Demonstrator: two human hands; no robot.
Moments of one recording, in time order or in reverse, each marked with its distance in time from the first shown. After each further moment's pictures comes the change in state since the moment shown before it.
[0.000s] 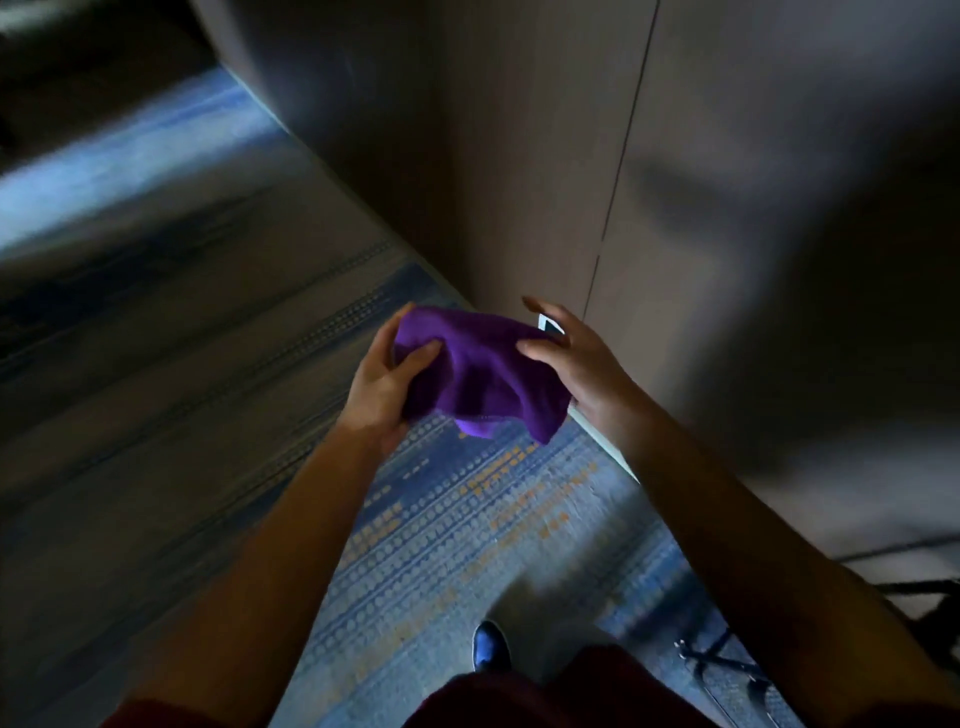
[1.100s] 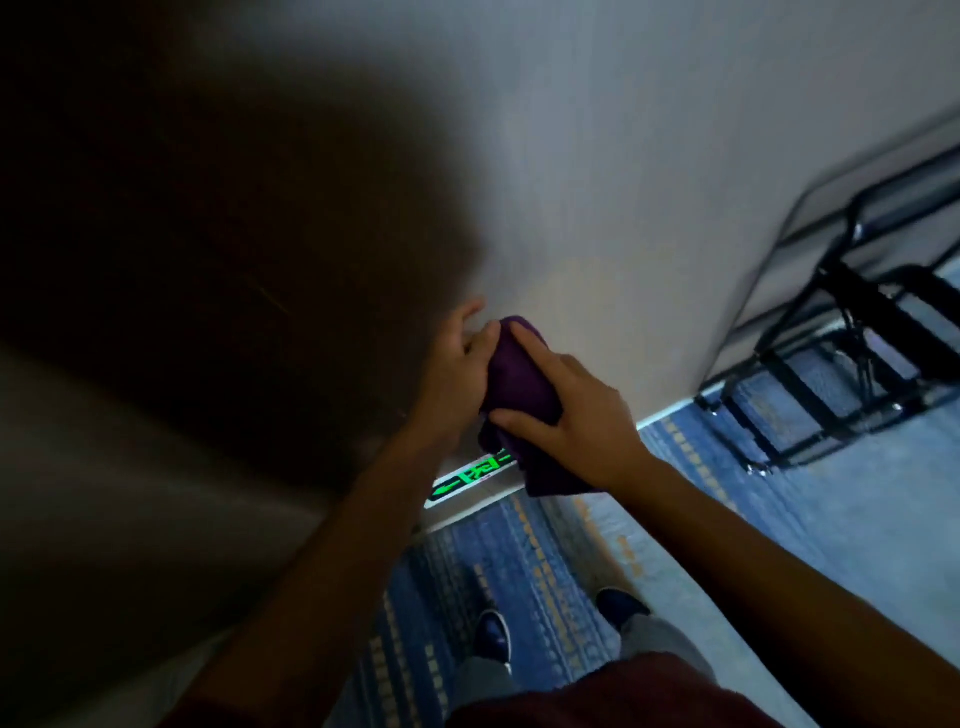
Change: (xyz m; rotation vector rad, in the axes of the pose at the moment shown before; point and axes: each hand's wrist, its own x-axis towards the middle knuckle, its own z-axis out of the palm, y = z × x) left_hand 0.314 -0.010 0.300 0.822 -1.294 0.138; right_hand 0.153 0.003 -0.062 -0.581 1.271 0.069
